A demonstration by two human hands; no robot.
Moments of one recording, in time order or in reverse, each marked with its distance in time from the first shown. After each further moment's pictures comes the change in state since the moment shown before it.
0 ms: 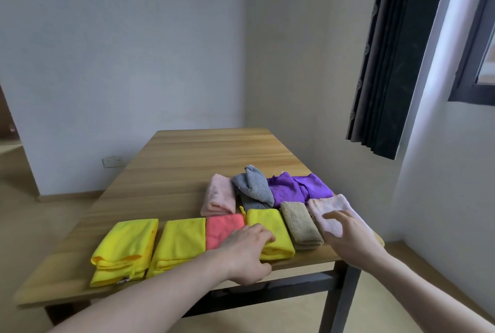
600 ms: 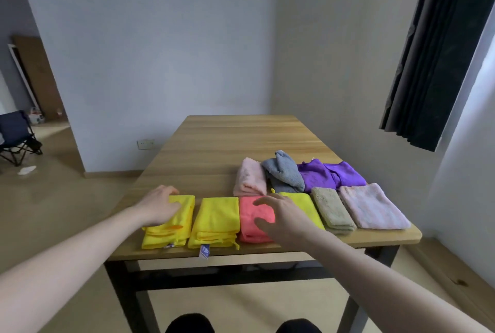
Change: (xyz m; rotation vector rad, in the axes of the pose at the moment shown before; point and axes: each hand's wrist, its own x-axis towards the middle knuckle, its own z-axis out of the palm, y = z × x) left_hand -0.111 -0.216 -0.035 -0.205 0.153 -0.682; right_hand -0.009 -0.170 0.069 0.132 -0.259 -0.431
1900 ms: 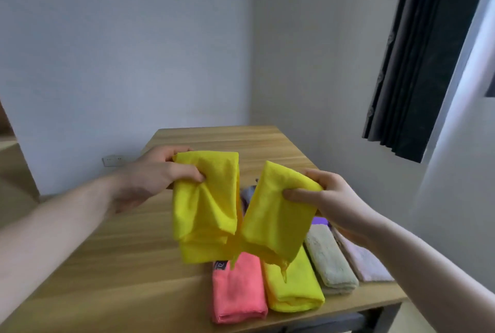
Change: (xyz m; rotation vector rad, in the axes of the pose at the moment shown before) left_hand 0.036 0.152 -0.119 -0.798 -0.176 0.375; right_hand 0.049 0.036 -0.142 0.806 0.161 0.202
